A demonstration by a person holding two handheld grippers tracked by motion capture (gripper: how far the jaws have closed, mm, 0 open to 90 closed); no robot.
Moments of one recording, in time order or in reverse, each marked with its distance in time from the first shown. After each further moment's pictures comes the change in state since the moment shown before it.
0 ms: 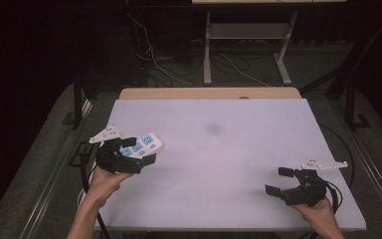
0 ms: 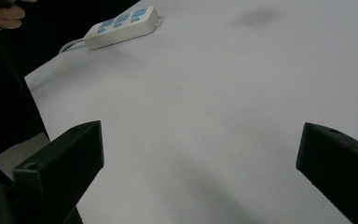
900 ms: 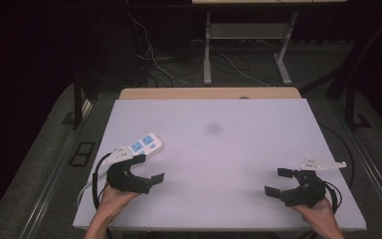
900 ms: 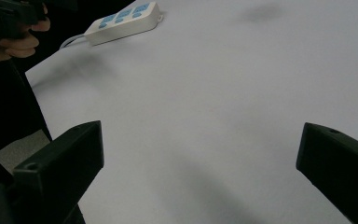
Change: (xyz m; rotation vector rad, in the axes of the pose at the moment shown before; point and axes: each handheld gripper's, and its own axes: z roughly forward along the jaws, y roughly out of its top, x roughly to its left) left arm -0.014 -0.049 0.020 0.010 -0.047 0.023; right arm 0.001 -0.001 0.001 0.012 0.004 -0.008
